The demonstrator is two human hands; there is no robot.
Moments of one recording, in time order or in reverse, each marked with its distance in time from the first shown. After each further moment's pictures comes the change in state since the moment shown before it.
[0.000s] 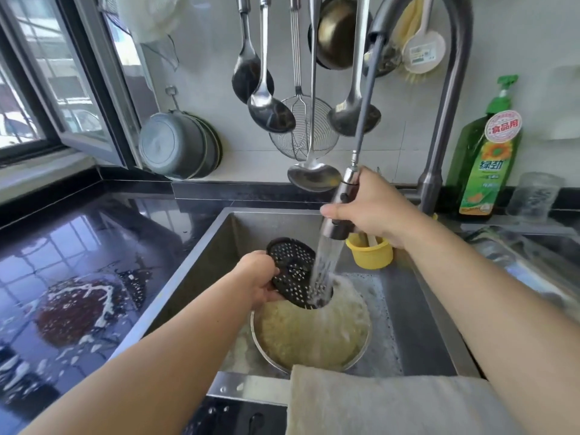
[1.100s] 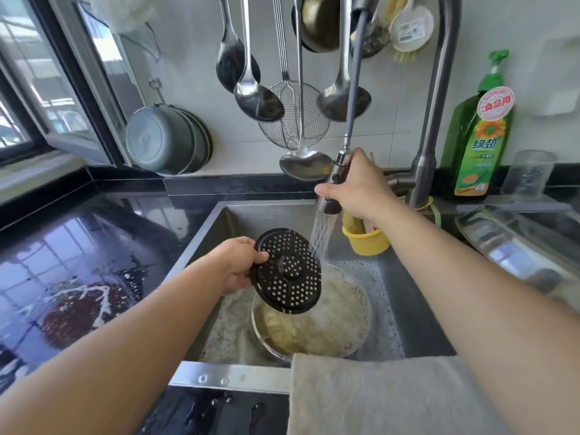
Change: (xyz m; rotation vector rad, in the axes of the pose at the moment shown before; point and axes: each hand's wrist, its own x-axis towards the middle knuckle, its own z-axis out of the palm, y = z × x) left_hand 0.012 0.014 -0.030 0.218 -0.055 0.027; right_hand 0.011 0.007 0.008 -0.113 0.181 0.012
